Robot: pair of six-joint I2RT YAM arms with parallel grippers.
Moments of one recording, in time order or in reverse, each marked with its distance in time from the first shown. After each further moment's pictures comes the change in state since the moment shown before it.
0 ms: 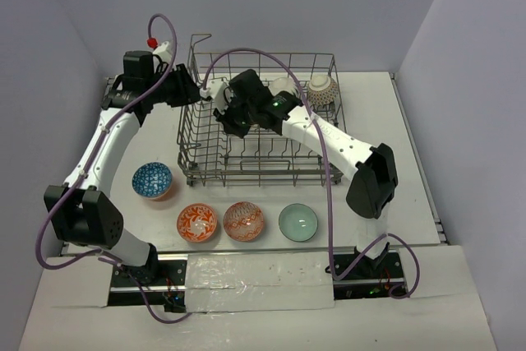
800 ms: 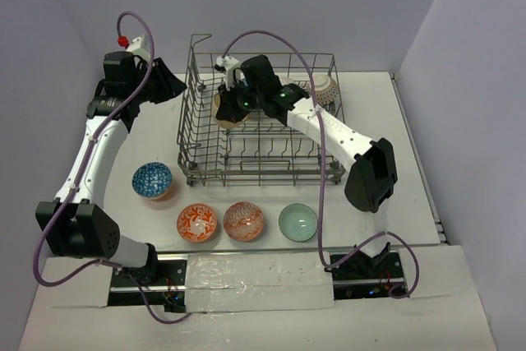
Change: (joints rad) left arm 0.090 -0.089 -0.055 0.074 -0.150 -0.082; right arm -0.089 0.036 0.021 0.186 -0.174 0.369
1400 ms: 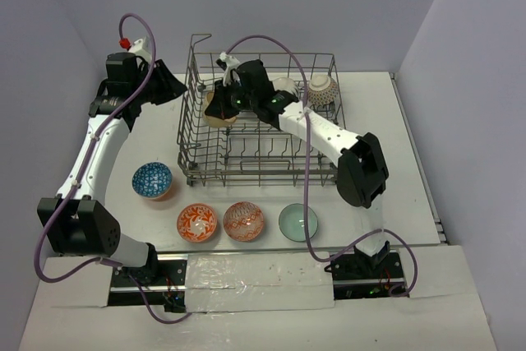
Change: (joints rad) left arm 0.000 0.020 -0.006 -0.004 -0.011 -0.007; right arm 0.000 0.069 -0.053 0.269 0.000 0.292
